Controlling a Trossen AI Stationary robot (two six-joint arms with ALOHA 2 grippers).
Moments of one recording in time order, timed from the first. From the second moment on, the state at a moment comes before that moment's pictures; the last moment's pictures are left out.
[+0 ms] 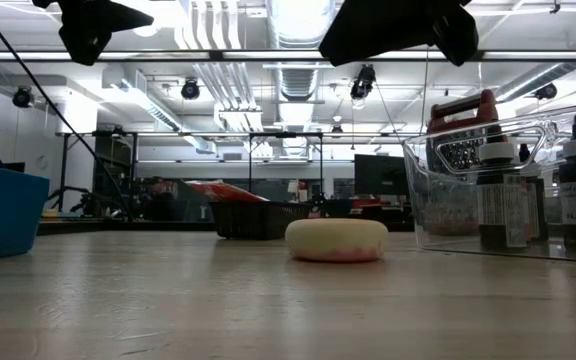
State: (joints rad) left arm -0.57 0.84 0.55 0.01 -0.66 -0.55; right arm 0.58 1.81 1.29 -0.41 0.94 0.97
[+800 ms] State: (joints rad) left arm -0.57 0.84 0.55 0.00 -0.66 -0.55; right arm 0.59 1.82 1.29 -0.43 0.96 0.75
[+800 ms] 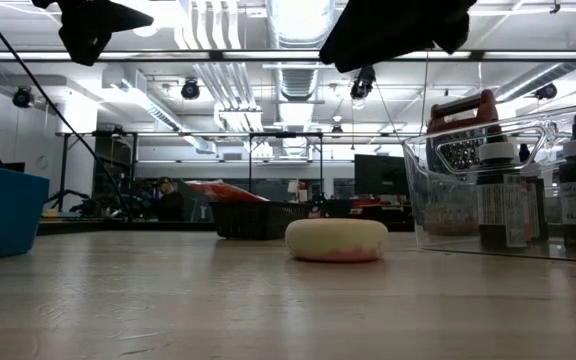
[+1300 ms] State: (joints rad) left arm -0.57 0.84 0.55 0.00 -0.66 -0.55; right arm 0.59 1.82 1.15 -0.37 0.78 0.69
